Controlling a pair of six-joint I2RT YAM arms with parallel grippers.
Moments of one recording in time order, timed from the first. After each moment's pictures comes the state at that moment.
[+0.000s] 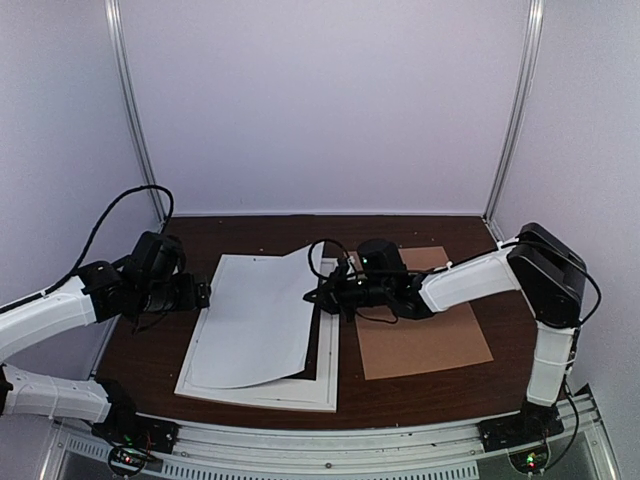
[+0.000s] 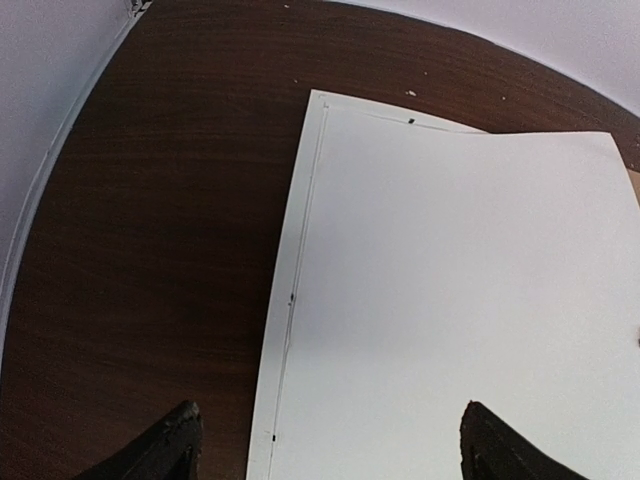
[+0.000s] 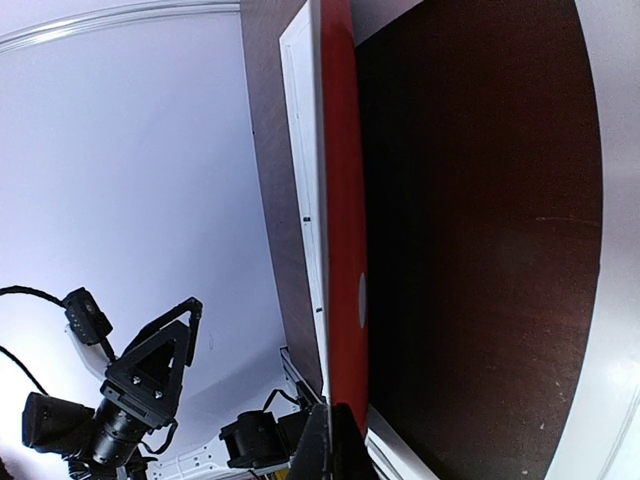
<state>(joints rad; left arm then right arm) -0.64 1.02 0.76 -0.57 -0.38 -0.63 0.84 1.92 1.07 0.45 -0.39 1.44</state>
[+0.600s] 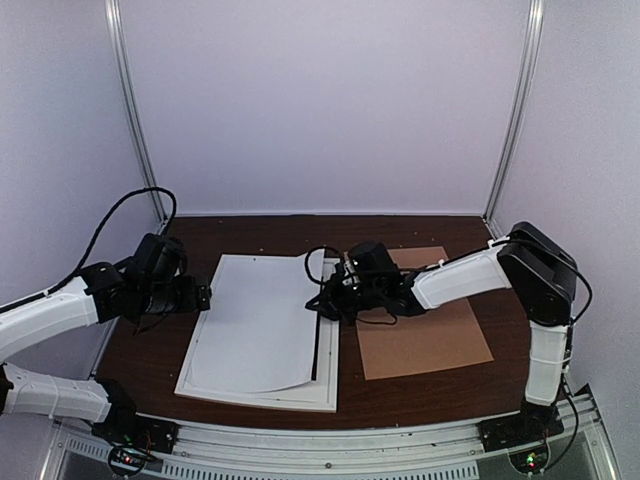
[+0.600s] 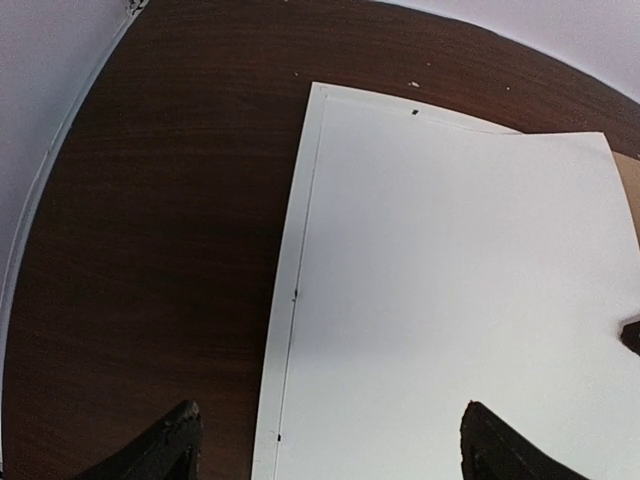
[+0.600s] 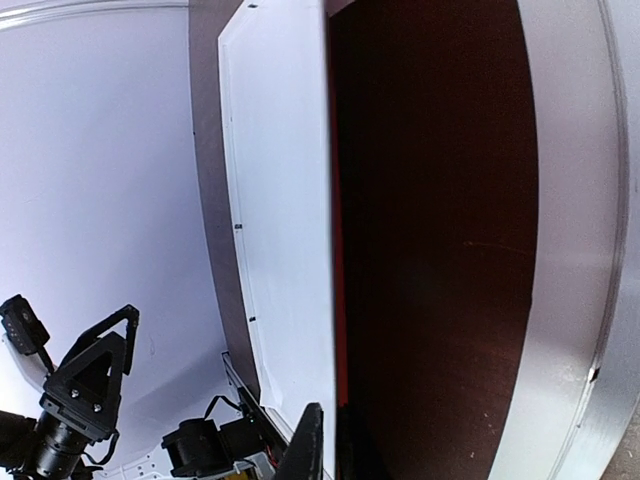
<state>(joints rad) -0.64 1.03 0.75 -0.57 -0.38 -0.62 0.84 1.98 1.13 0.29 -0.37 1.31</state>
